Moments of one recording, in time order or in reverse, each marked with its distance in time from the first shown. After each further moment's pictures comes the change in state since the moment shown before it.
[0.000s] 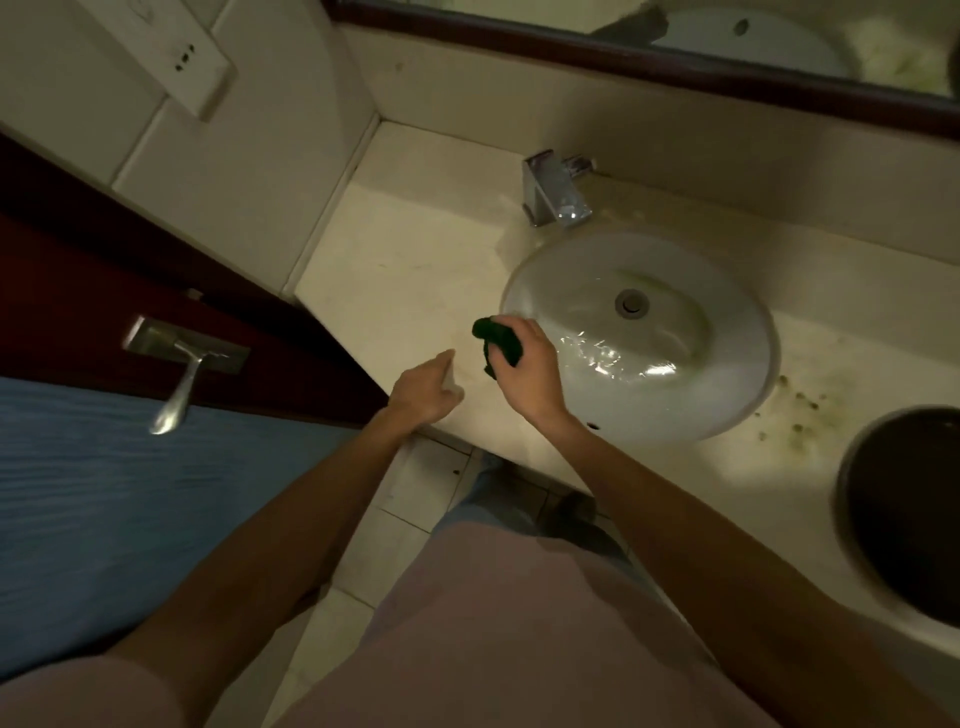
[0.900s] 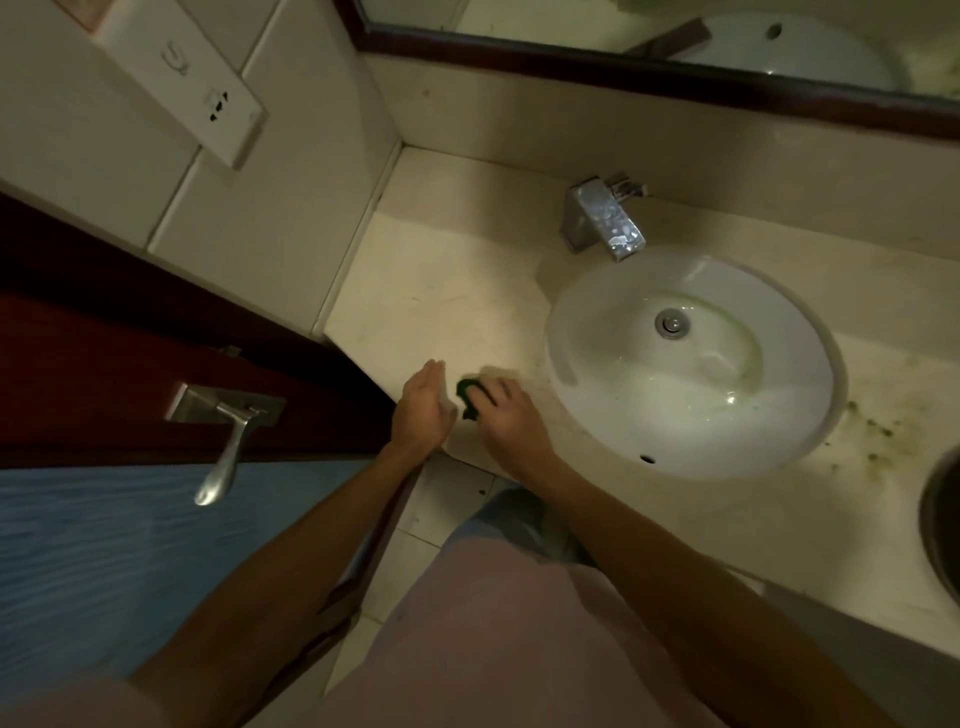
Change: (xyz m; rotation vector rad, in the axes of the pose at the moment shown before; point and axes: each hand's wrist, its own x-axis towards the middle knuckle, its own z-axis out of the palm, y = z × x) left_hand 0.029 -0.074 -0.024 -0.131 0.241 0.077; right_hand 0.010 0.019 0.114 -0.570 -0.225 -0.340
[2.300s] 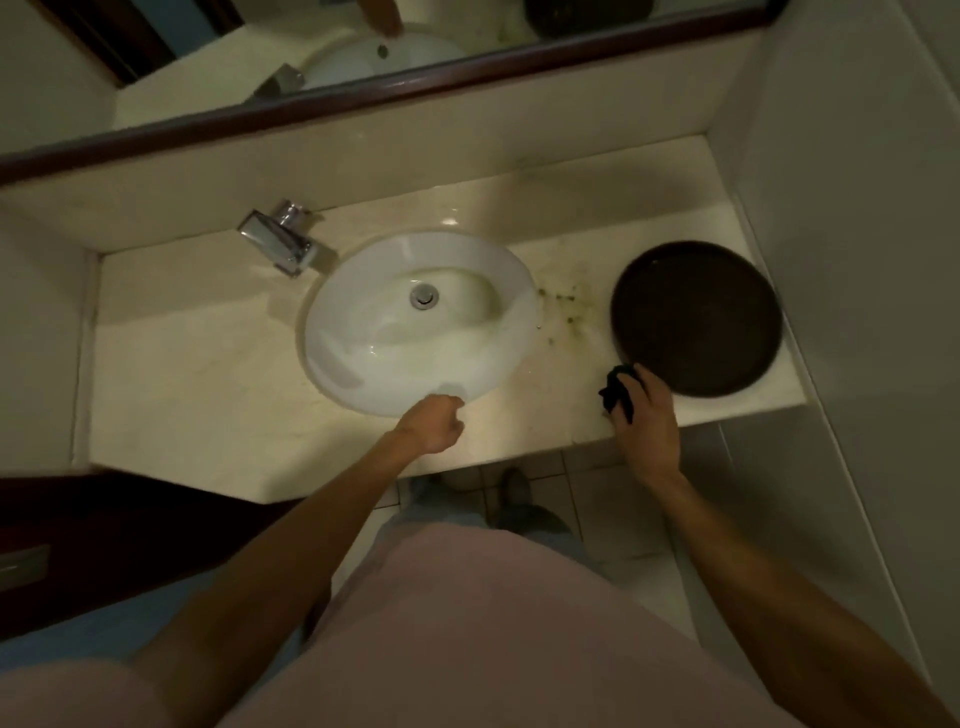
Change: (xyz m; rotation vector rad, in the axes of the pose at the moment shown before) left_hand -0.065 0.274 0.160 0.399 -0.567 0.570; right_hand -0.410 0.197 -0.171 -0.031 0.534 0.982
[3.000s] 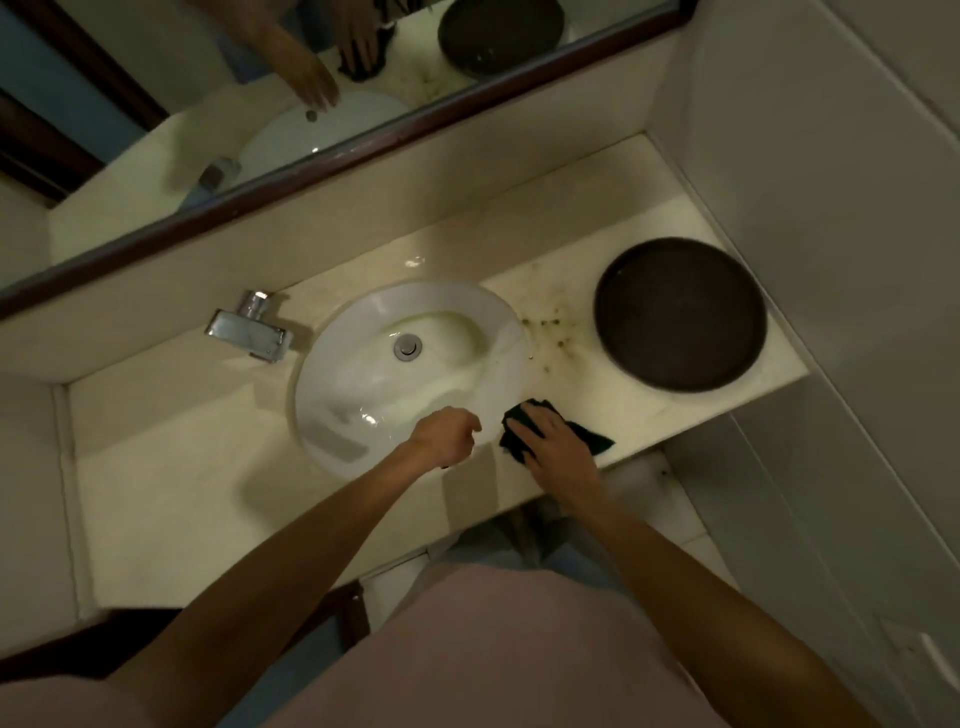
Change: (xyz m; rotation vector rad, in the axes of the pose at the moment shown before) left_hand 0.051 0.009 -0.057 0.199 -0.145 0.108; right_hand -0.004 -0.104 0.089 -0.135 -0.220 -0.302
